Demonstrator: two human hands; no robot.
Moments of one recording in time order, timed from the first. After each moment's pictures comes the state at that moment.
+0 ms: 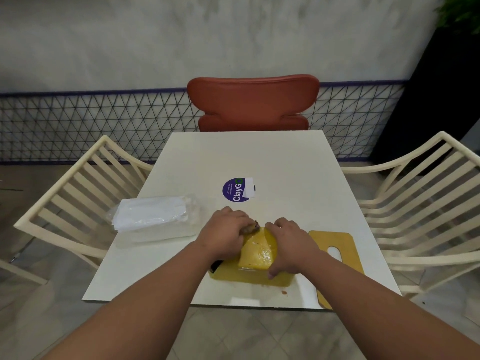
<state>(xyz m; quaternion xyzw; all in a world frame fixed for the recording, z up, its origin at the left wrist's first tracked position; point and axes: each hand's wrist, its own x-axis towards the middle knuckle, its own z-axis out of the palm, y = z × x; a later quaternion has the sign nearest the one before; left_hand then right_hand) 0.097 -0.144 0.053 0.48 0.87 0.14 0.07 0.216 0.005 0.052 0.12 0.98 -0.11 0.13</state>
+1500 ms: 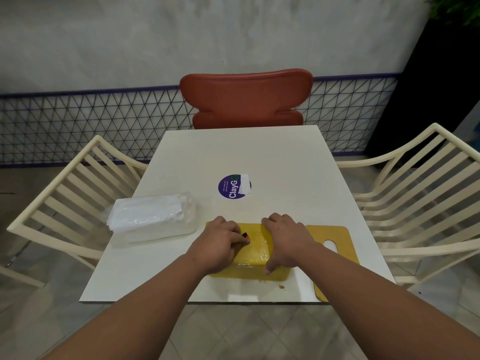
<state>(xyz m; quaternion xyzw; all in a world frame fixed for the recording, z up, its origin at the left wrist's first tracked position) 0.106 -0.165 0.020 0.52 0.84 0.14 0.05 0.214 0.006 0.053 0.12 0.98 -0.07 0.15</state>
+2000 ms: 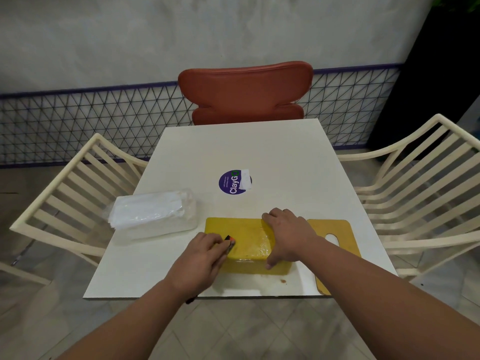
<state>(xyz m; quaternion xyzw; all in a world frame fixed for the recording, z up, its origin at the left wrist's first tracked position) 0.126 -0.219 0.008 0.52 0.84 0.17 -0.02 0.214 0.009 0.051 0.11 0.98 -0.08 0.15</state>
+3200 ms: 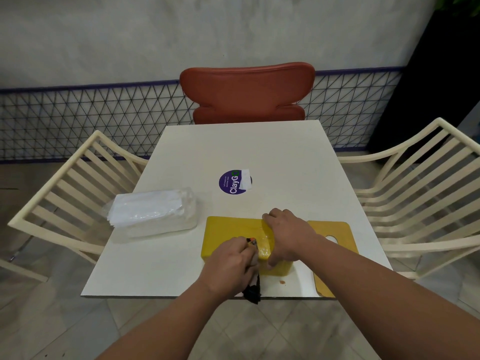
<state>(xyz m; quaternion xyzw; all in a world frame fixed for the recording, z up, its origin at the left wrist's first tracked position) 0.161 -0.170 0.003 0.54 0.82 0.17 -0.04 0.210 0.012 0.050 0.10 0.98 -0.07 0.16</state>
